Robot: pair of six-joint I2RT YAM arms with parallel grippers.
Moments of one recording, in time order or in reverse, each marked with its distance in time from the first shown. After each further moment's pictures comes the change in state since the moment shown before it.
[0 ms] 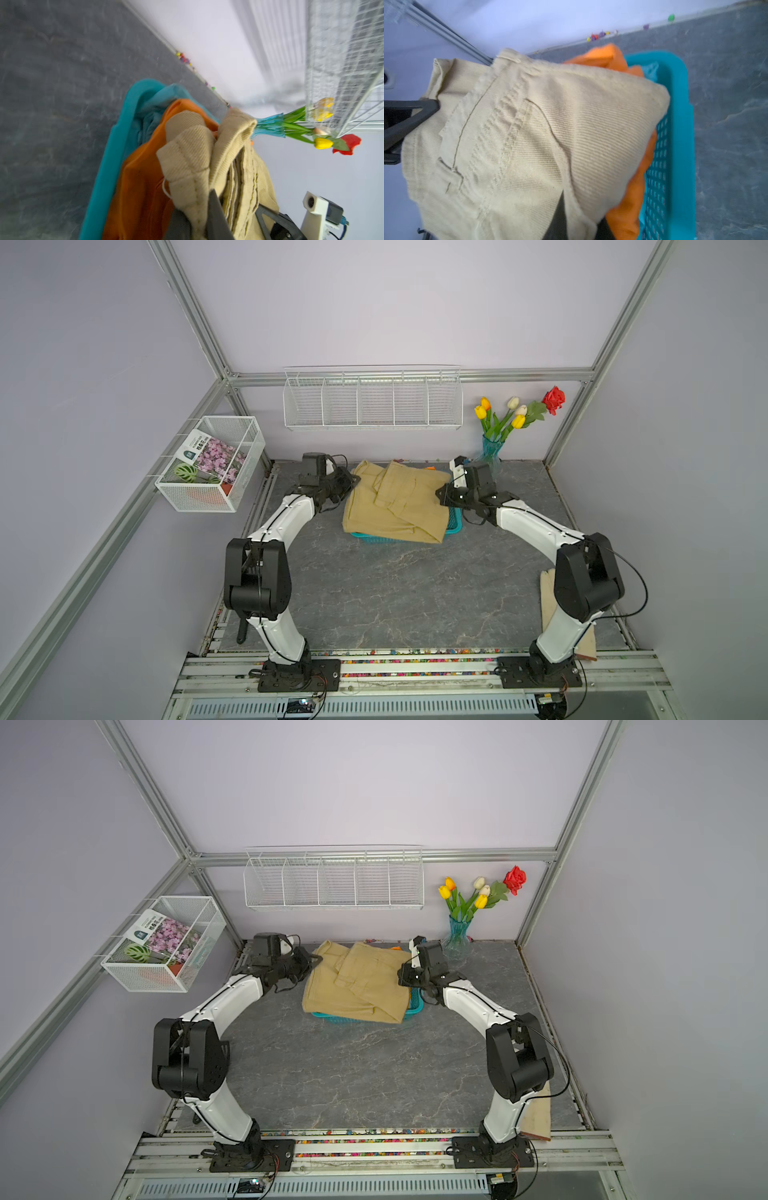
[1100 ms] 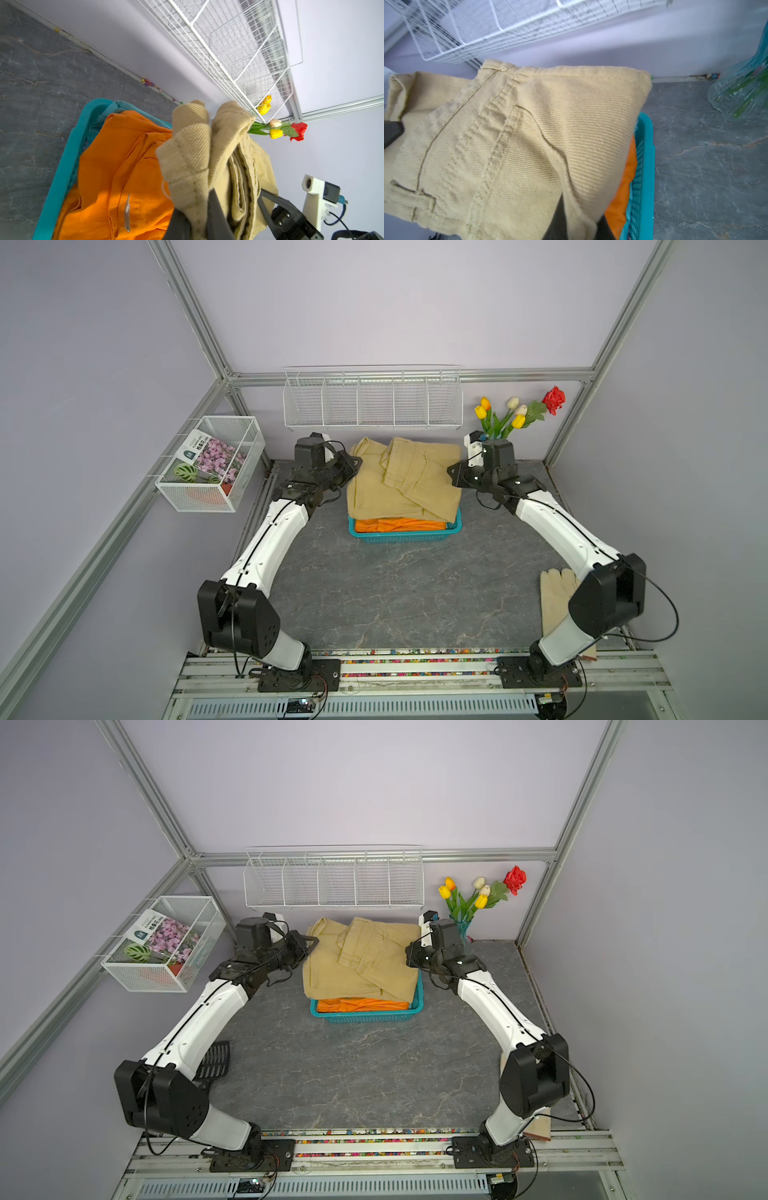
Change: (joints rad) left arm -0.096 -0.275 0.011 -0.126 -0.138 0.005; right arm -0.025 -0.158 0.081 -0.139 0.026 -0.056
